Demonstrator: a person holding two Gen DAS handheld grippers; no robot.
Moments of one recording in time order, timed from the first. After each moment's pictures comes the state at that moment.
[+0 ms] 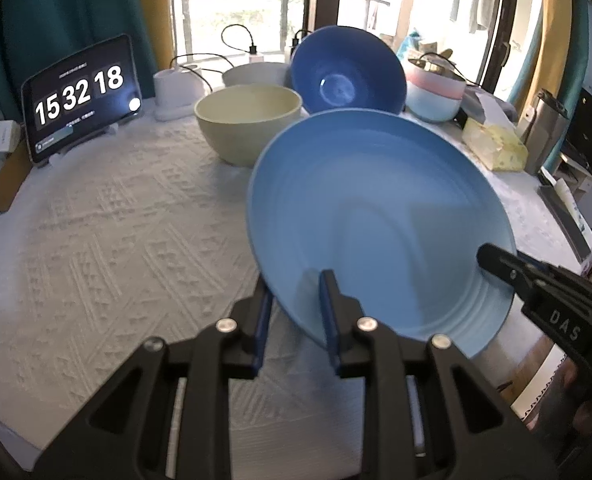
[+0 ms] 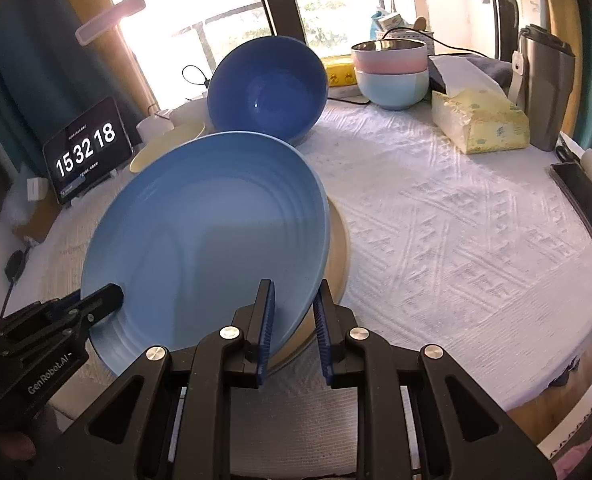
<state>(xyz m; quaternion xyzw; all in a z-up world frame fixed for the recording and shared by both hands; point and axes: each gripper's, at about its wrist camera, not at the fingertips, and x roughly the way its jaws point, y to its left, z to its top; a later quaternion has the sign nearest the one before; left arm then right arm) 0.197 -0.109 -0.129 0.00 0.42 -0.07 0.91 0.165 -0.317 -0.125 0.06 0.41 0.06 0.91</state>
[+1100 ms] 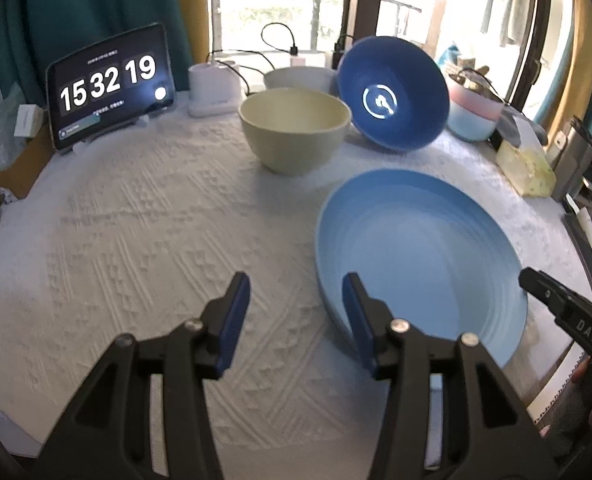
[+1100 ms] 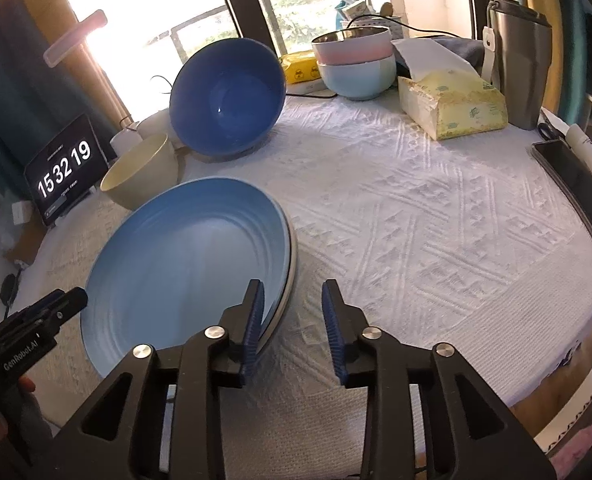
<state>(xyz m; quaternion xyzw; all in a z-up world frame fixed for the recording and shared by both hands) 0.217 -0.081 -0.124 -0.02 0.42 -0.02 0.91 0.177 -0.346 -0.130 0.09 0.42 0.03 0.90</state>
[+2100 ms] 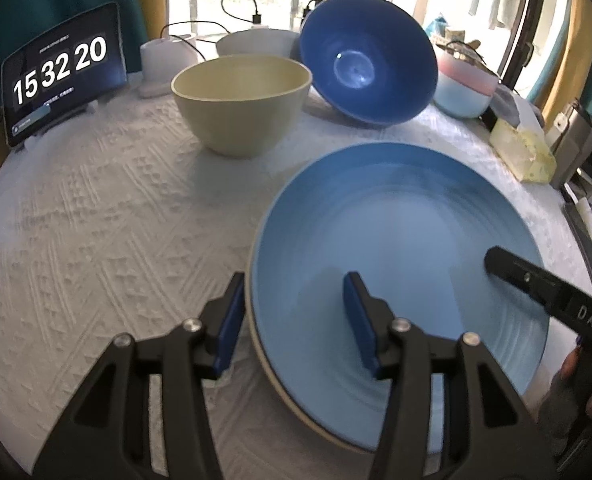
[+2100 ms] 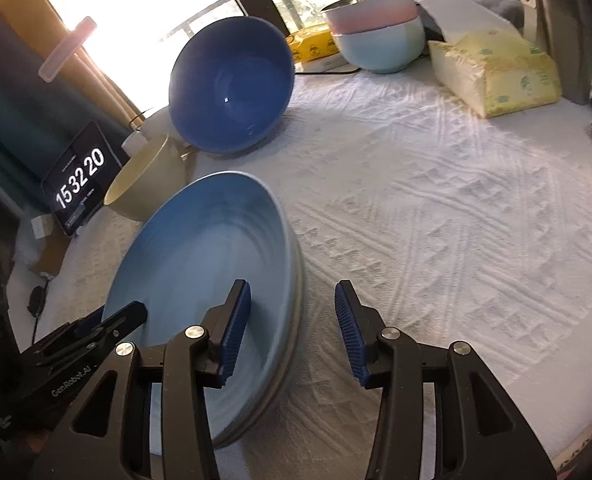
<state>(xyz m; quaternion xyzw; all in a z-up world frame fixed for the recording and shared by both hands) 0.255 -0.117 -0.159 -0.03 0.45 -0.05 0.89 0.222 -0.354 -0.152 0.15 0.45 0.10 0.88</state>
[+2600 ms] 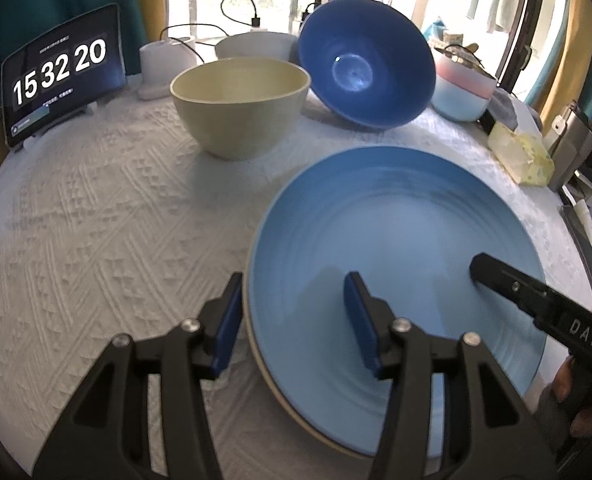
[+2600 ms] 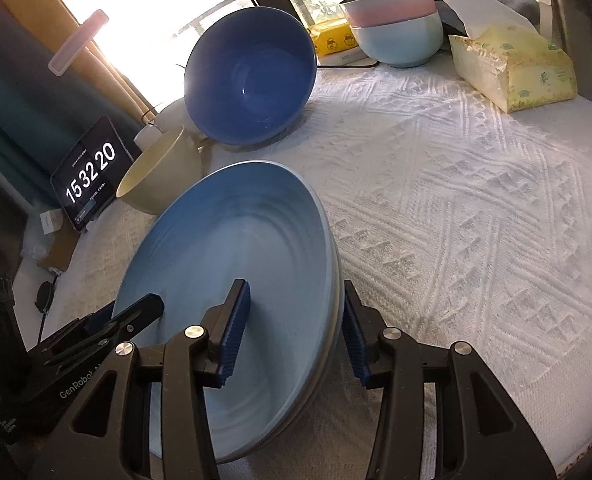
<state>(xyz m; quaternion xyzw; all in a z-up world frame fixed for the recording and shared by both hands) 0.254 -0.117 -0.159 -0.03 0.45 -0.06 0.89 0.225 -0.341 -0.155 0.15 0.45 0.11 0.87</state>
